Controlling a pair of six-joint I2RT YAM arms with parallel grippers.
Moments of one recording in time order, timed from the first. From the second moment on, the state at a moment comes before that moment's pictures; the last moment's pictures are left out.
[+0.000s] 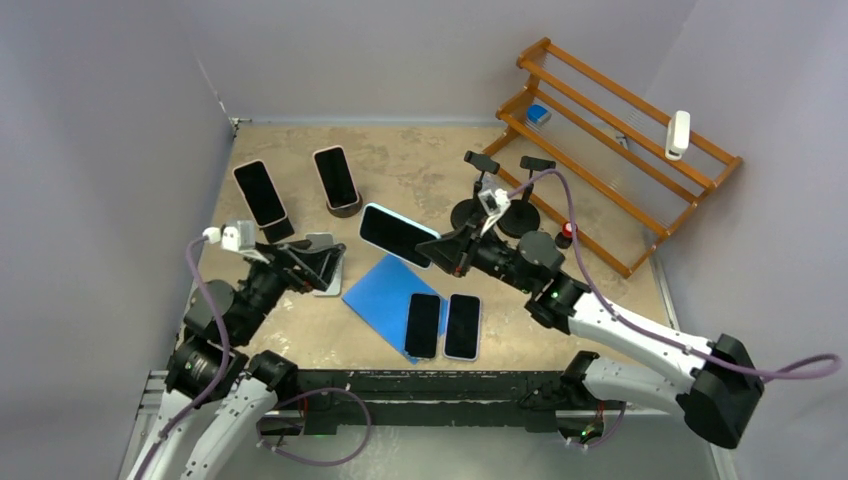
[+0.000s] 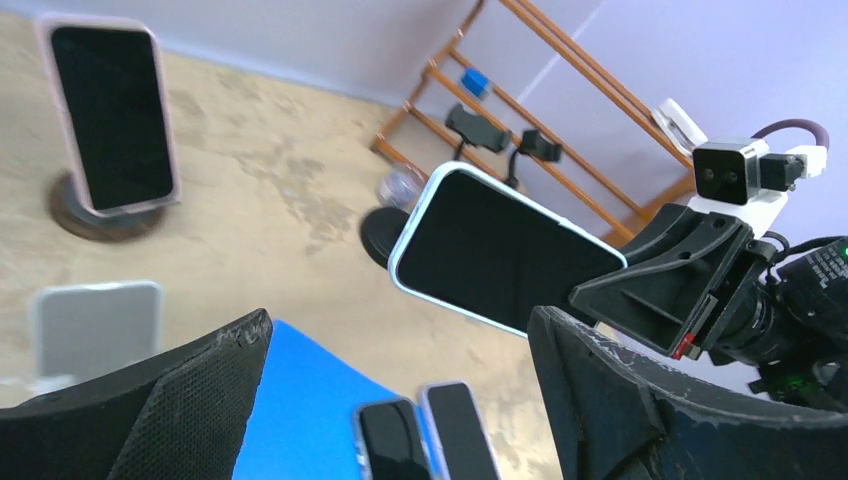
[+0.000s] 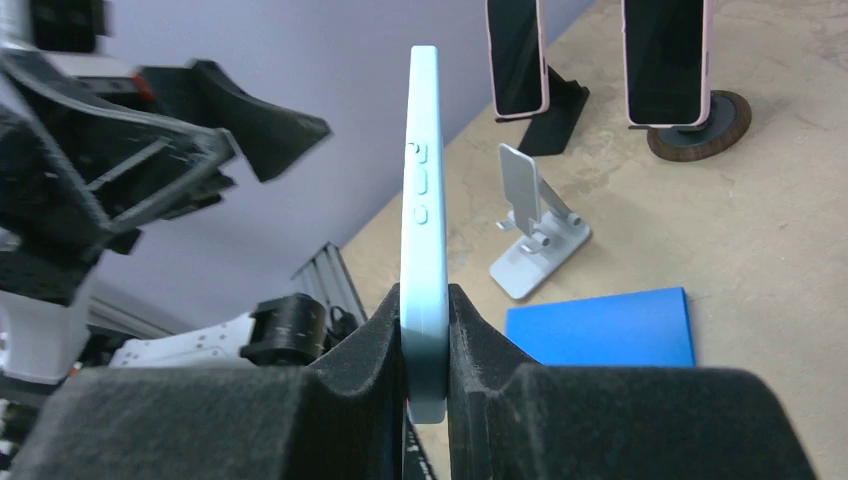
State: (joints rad) left arm -0.45 0.27 0.68 -0.36 -0.01 -0.54; right arm 0.84 1.07 0.66 0.44 -0.24 0.62
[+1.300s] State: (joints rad) left arm -0.45 0.79 0.59 0.40 0.51 -1.16; right arm 0.84 0.88 0.50 0.74 -0.07 1.15
